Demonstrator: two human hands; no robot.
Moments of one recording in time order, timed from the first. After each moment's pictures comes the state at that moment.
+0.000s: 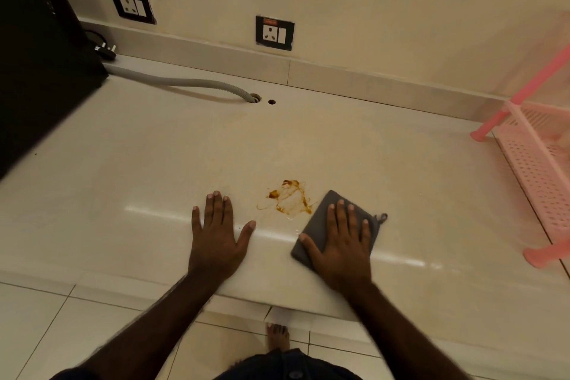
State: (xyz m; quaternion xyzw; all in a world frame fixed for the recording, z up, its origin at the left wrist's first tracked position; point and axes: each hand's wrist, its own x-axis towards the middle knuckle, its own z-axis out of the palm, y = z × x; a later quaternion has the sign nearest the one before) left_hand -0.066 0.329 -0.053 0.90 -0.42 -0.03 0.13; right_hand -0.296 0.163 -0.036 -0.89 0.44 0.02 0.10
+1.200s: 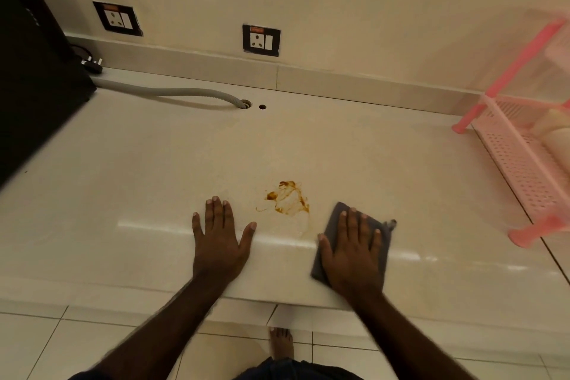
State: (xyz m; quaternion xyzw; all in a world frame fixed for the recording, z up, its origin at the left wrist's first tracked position) left_hand -0.066 0.329 -0.047 0.90 -0.42 -0.06 0.12; right_hand -0.315 0.183 -0.034 -0.85 0.52 0.01 0.09
